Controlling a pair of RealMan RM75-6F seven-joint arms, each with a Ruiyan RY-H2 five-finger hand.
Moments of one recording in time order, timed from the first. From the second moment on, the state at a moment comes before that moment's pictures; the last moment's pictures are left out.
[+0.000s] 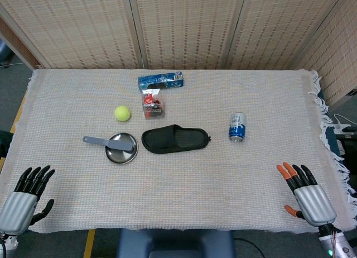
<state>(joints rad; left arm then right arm) -0.06 -1.16 0.05 -1.51 1.72 1.59 0.05 0.10 -1.10 -0.11 -1.65 -1.63 1.44 -0.18</state>
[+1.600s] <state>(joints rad) -0.62 -1.64 -0.17 -1.06 1.37 0.97 0.30 0.13 -1.16 -0.04 -1.59 -1.47 1.28 -0.26</state>
